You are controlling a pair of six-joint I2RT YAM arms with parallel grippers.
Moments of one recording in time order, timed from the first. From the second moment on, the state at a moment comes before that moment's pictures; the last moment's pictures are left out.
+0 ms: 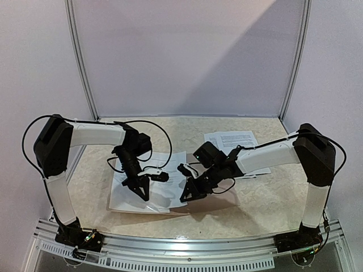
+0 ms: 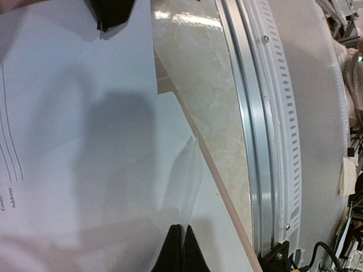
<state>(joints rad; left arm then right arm) -0.64 1.90 1.28 -1.22 0.64 1.10 0.95 1.94 1.17 -0.23 -0.59 0.59</state>
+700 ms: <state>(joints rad) -0.65 1.90 1.28 -1.22 0.63 1.11 0.90 2.08 1.13 0.16 -0.69 0.84</state>
